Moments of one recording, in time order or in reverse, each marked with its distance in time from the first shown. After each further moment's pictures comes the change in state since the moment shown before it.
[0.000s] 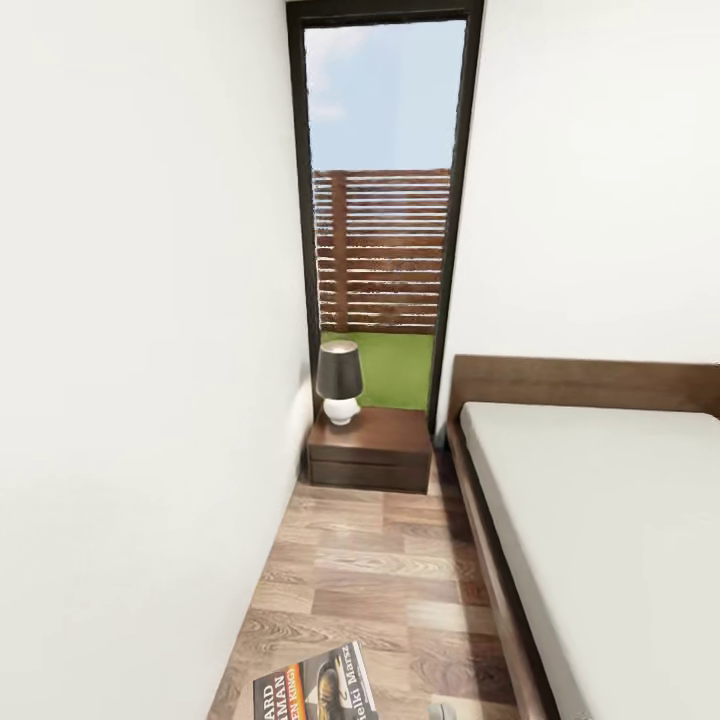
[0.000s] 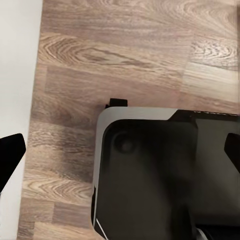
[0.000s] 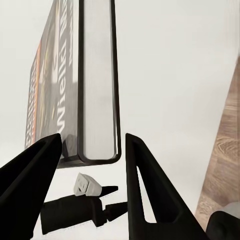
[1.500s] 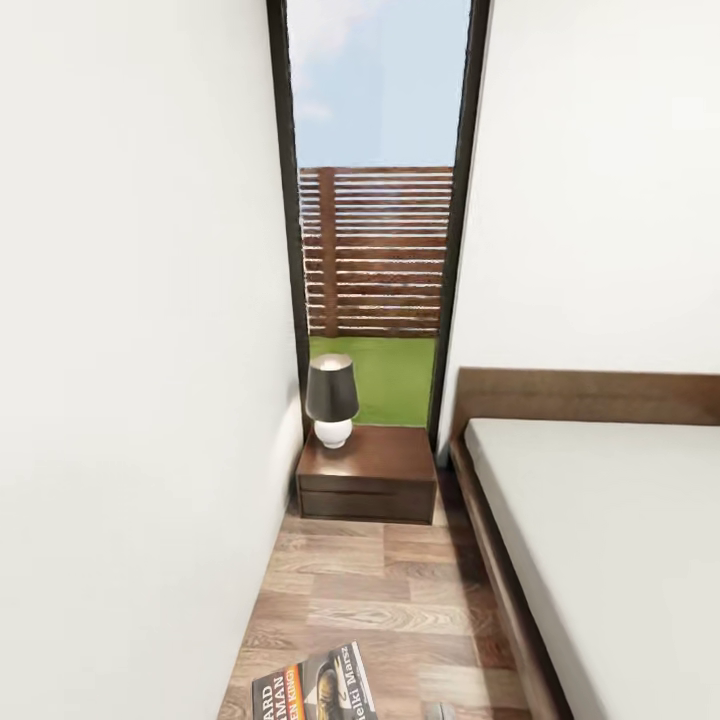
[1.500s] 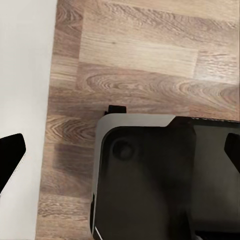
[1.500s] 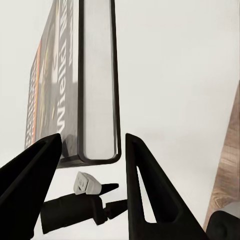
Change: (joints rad) left arm 0.000 -0.003 0.000 0.001 -0.001 -0.031 -0.001; right arm 0.000 0.002 0.002 0.000 0.000 0.000 0.000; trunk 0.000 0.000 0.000
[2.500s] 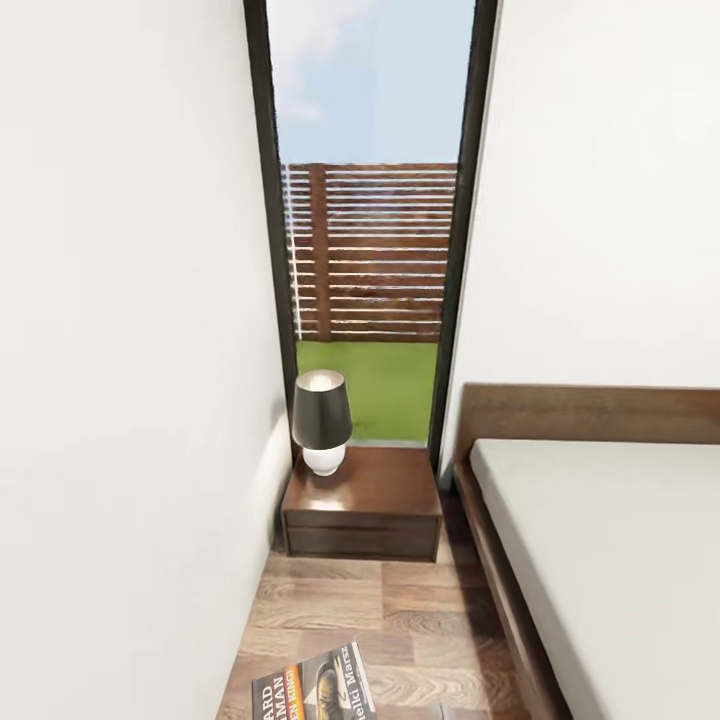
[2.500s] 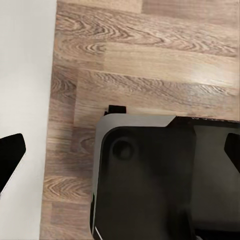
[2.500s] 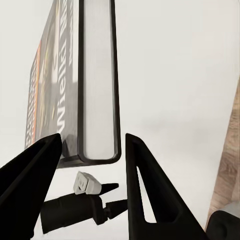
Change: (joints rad) left arm 0.000 0.000 0.000 0.000 0.000 0.000 0.000; right arm 0.000 0.000 0.000 0.000 0.001 0.000 0.000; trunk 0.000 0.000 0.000
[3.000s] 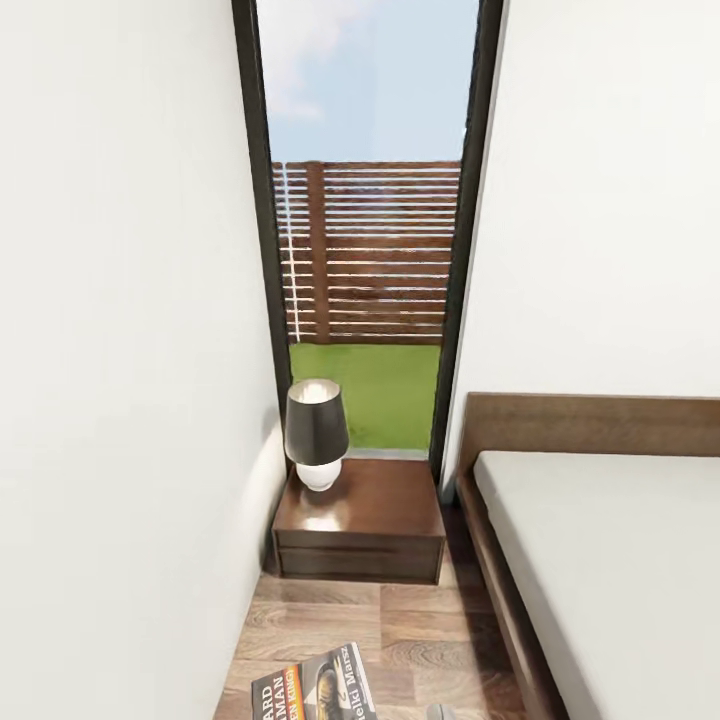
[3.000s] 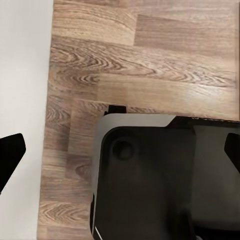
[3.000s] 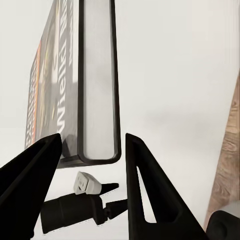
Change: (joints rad) left arm 0.000 0.000 0.000 0.000 0.000 0.000 0.000; right arm 0.000 0.001 0.000 0.000 0.000 0.000 0.000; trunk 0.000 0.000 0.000
